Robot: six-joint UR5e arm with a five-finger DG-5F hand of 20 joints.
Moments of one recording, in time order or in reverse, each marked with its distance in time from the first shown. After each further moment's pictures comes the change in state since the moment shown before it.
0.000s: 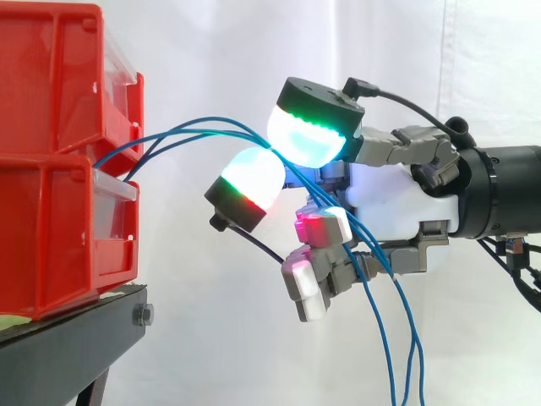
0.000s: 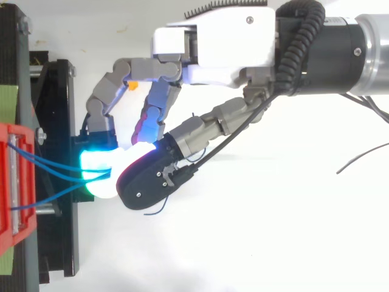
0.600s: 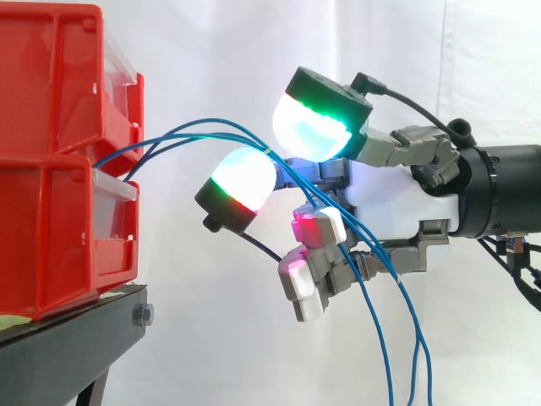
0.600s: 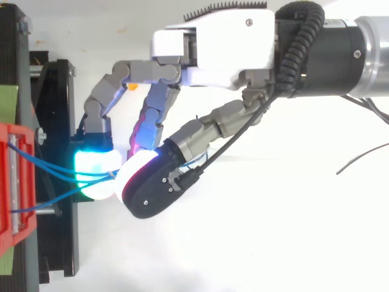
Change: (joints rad) arm 0.003 0.000 0.000 0.001 0.003 0.001
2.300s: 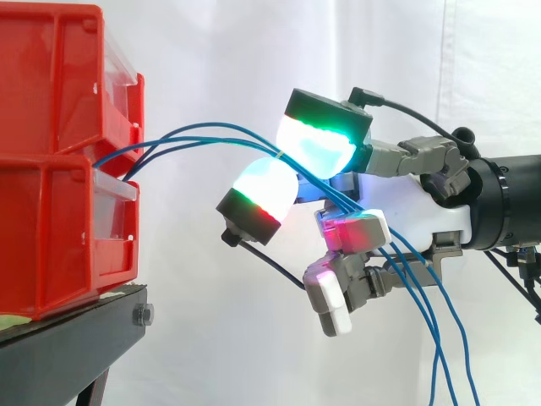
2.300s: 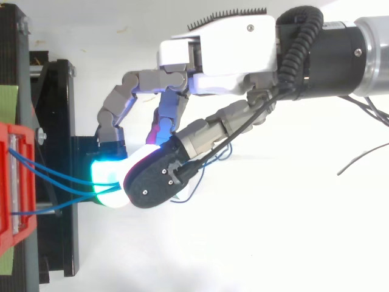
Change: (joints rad) arm -0.010 0.000 -0.012 -0.020 -0.053 0.062
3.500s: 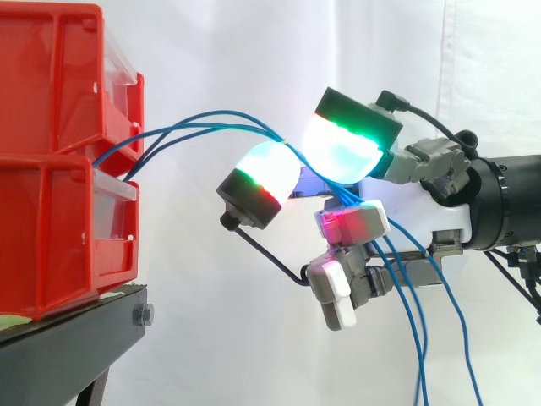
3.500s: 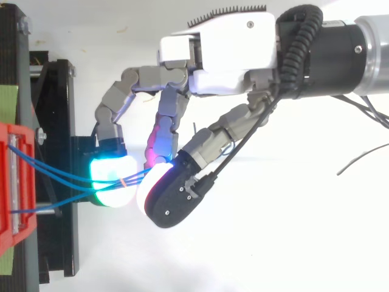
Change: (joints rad) arm -0.001 0.000 0.000 0.001 0.000 0.045
